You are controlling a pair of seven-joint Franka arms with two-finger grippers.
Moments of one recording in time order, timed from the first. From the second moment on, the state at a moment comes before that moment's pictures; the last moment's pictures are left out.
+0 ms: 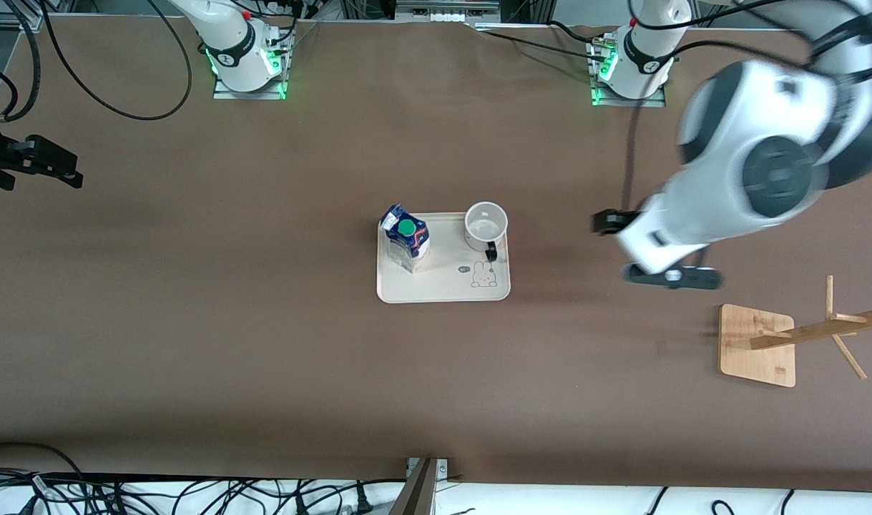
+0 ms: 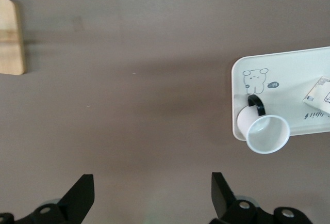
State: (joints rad) left arm -0.31 0.43 0.10 -1.19 -0.09 1.40 -0.16; right arm 0.02 0.10 -0.05 -1.45 -0.03 1.52 -0.08
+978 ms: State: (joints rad) left arm -0.06 0.03 -0.03 -1.62 0.03 1.71 -0.11; right arm 0.01 0.11 -0.06 -1.46 -0.03 1.58 -0.05
